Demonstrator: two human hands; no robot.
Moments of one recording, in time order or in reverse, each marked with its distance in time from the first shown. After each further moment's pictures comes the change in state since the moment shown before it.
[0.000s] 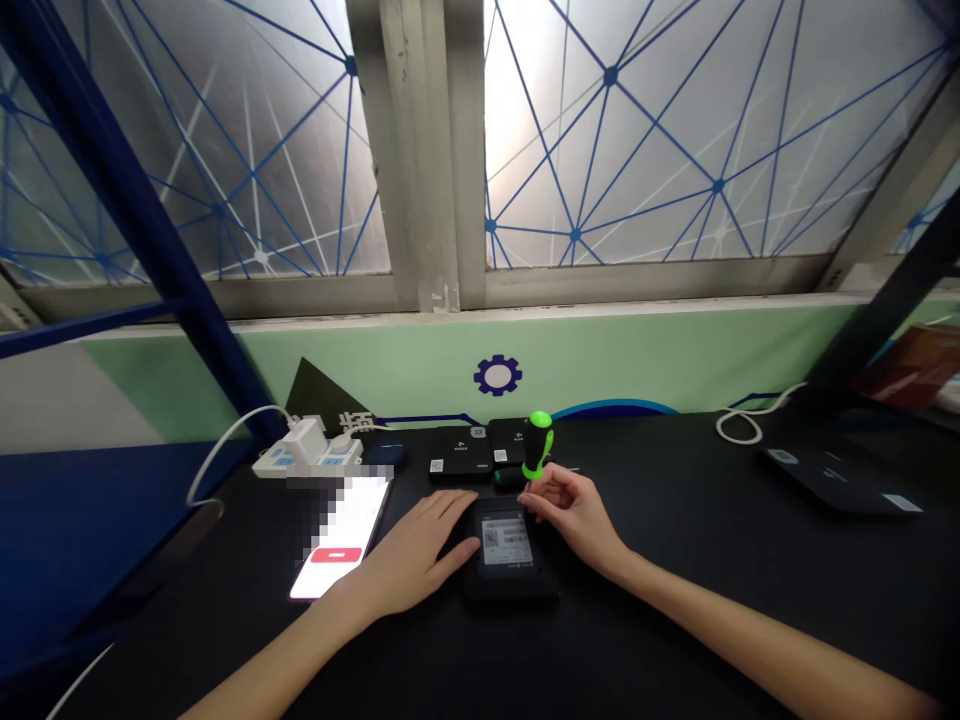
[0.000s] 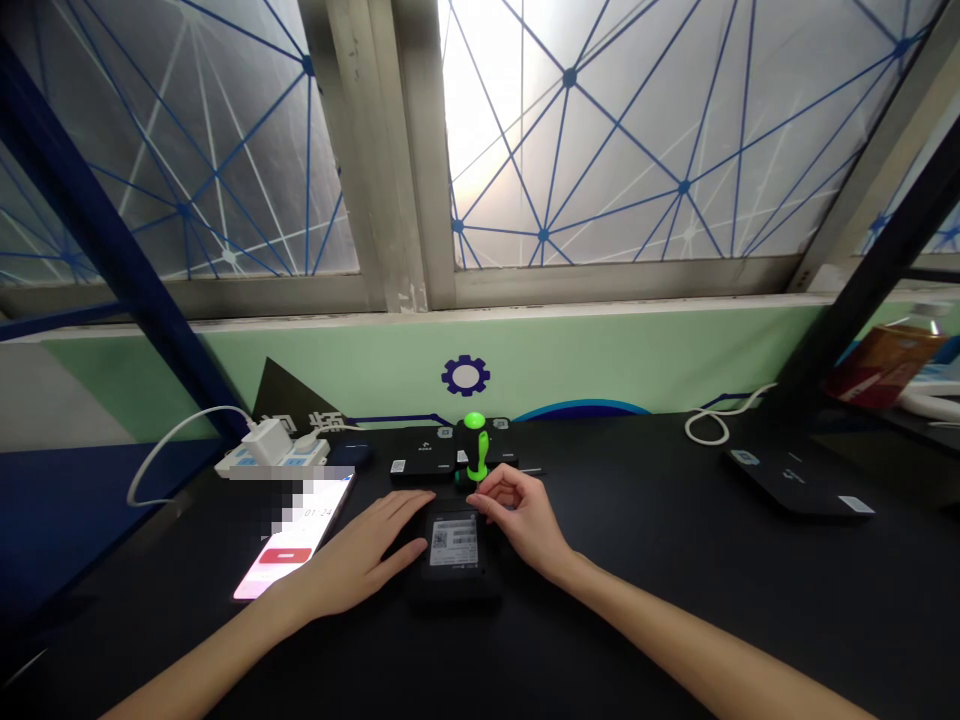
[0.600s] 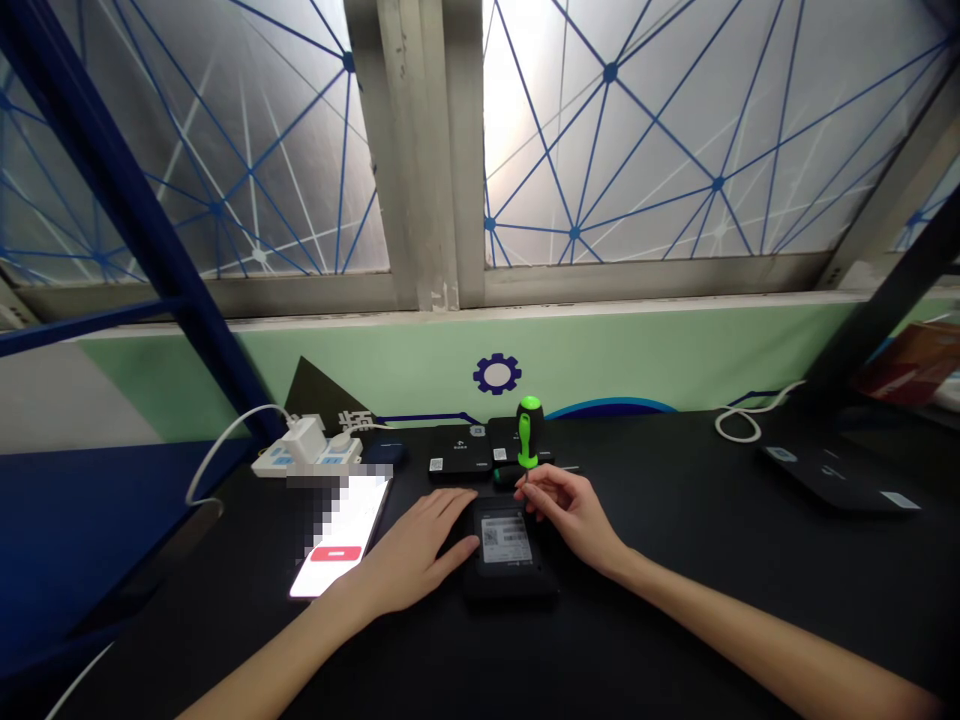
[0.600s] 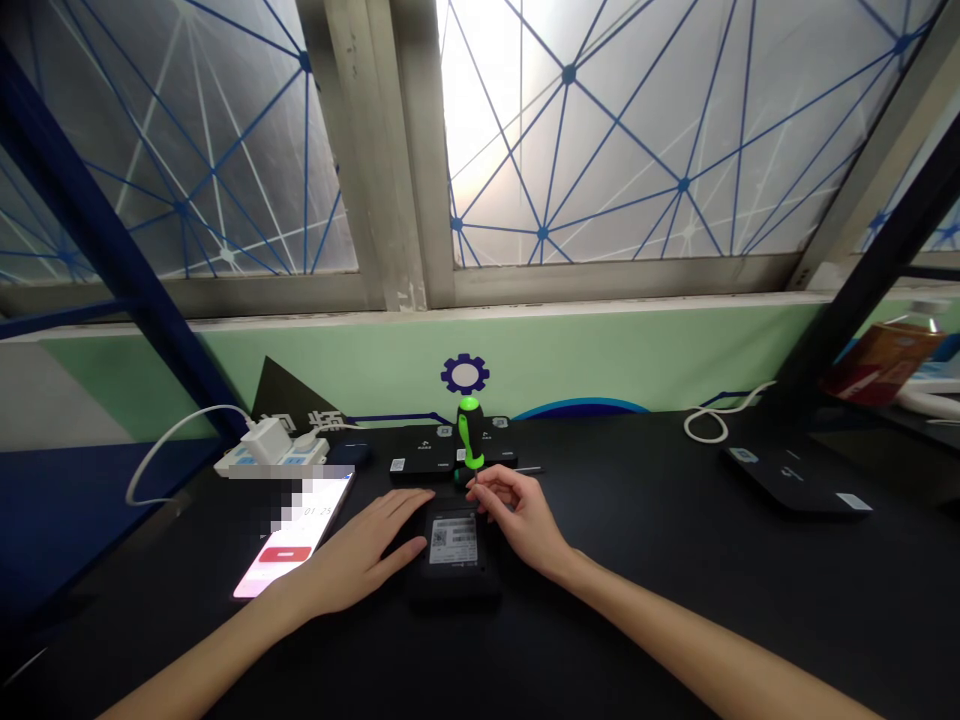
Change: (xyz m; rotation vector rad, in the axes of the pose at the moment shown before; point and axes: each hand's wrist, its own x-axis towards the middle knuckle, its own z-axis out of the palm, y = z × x) left_hand 0.000 0.000 0.000 0.007 0.000 0.000; right_hand -0.001 -0.004 0.000 -0.071 -0.049 -0.024
